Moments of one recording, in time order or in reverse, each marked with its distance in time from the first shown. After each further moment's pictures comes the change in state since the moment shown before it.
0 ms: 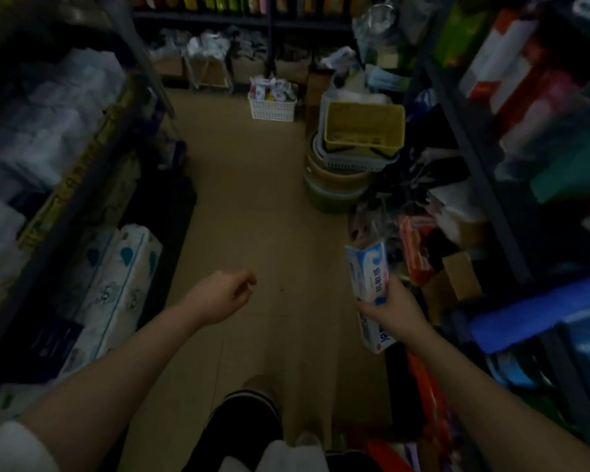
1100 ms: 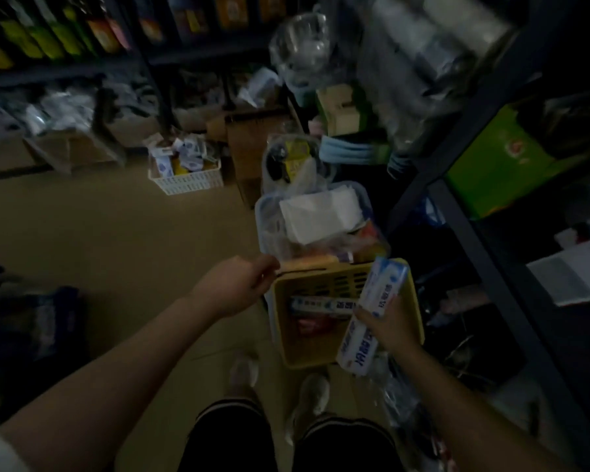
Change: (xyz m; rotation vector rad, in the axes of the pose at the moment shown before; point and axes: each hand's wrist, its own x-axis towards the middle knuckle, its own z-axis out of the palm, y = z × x) left_hand 0.796 0.005 -0.234 0.075 -0.077 0.393; right_hand 0.703 -0.076 -0.151 0.283 0.246 0.368
